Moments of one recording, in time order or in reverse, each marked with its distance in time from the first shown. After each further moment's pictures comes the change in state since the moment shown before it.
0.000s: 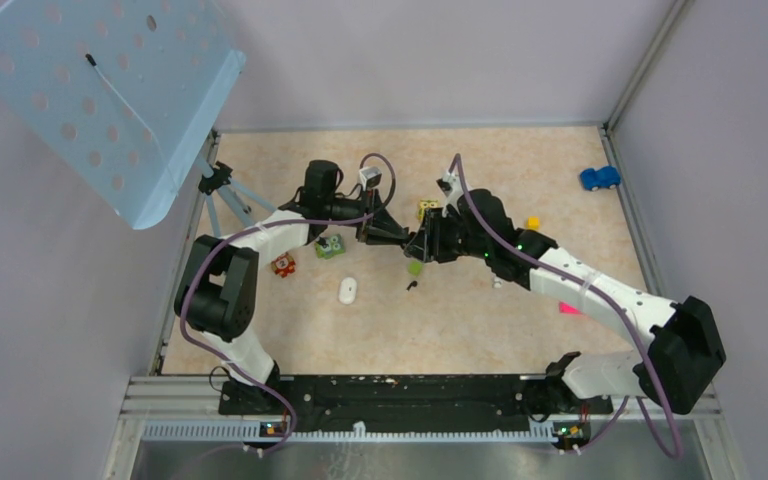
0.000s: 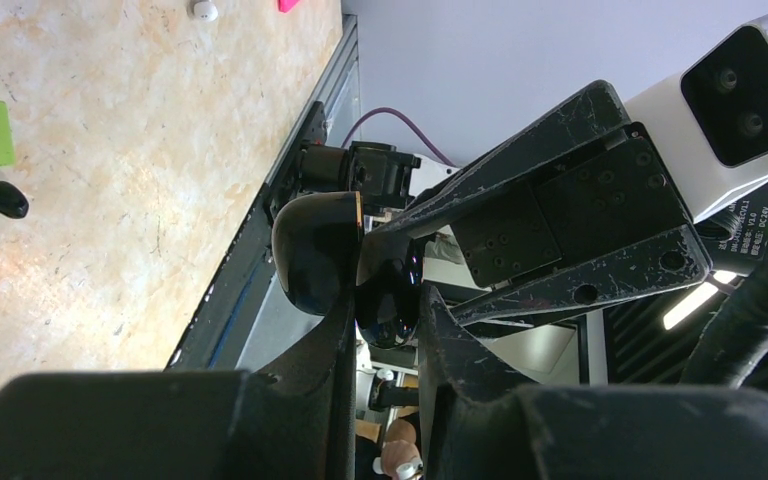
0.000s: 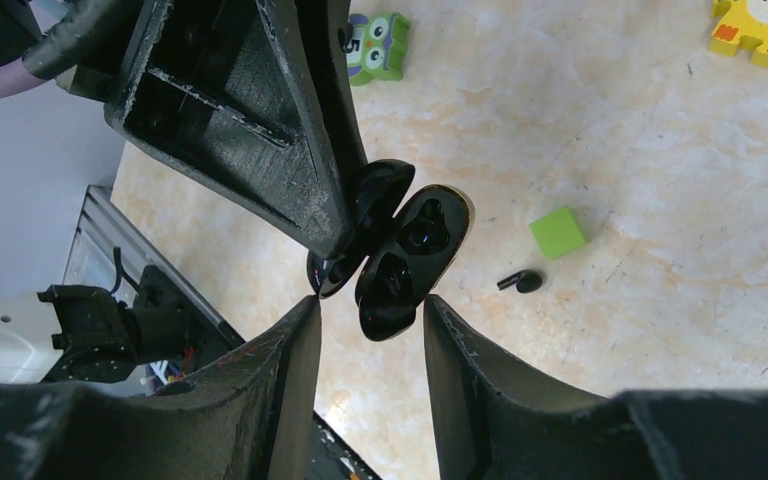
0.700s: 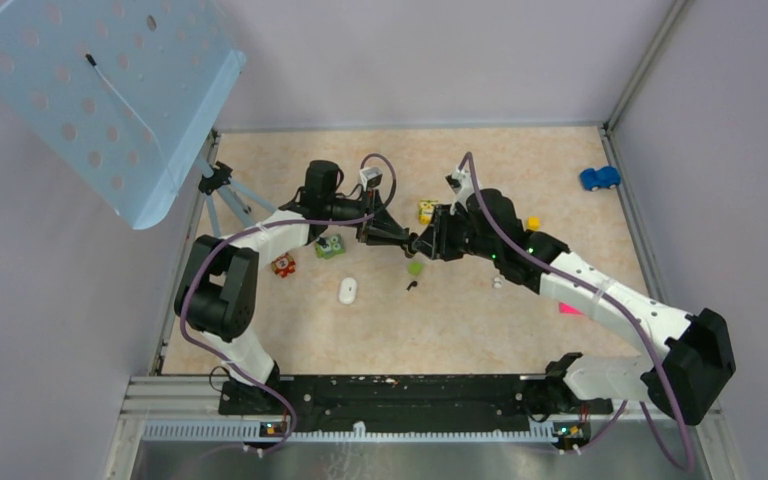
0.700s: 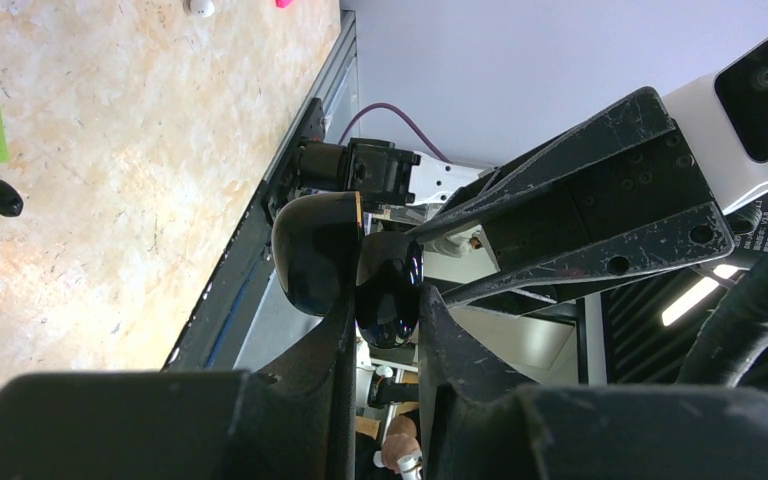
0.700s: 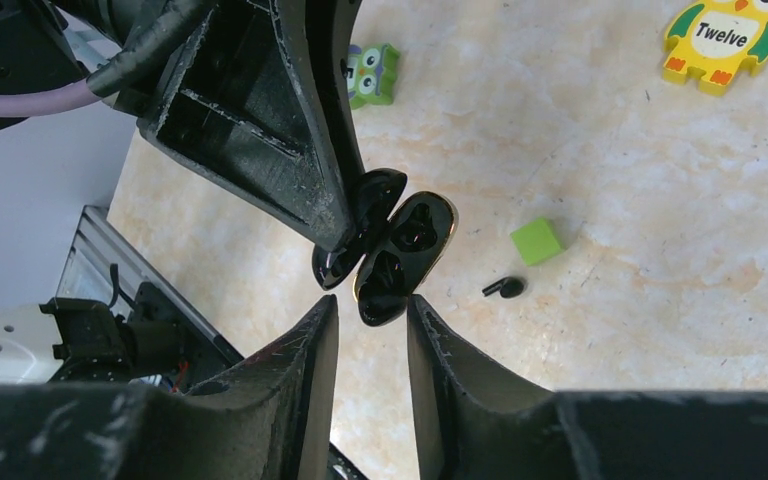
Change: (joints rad) left arm -0.001 0.000 0.000 0.000 0.005 0.000; right arm -0.002 -0.063 0.000 -0.024 0.047 -0.018
